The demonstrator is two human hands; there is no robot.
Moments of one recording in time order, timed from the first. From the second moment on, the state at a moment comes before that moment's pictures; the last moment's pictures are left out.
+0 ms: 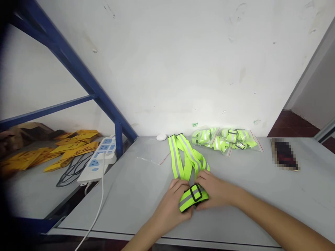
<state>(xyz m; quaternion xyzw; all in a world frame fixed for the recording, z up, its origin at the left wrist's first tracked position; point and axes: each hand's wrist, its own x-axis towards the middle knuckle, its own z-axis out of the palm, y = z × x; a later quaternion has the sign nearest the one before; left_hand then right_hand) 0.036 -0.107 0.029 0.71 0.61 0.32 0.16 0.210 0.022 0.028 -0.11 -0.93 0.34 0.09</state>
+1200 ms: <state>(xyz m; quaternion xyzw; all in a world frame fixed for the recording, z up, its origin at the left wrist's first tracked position) 0.039 -0.104 0.030 0.72 0.60 0.31 0.15 0.215 0.022 0.024 -0.09 -0.95 0.27 0.13</state>
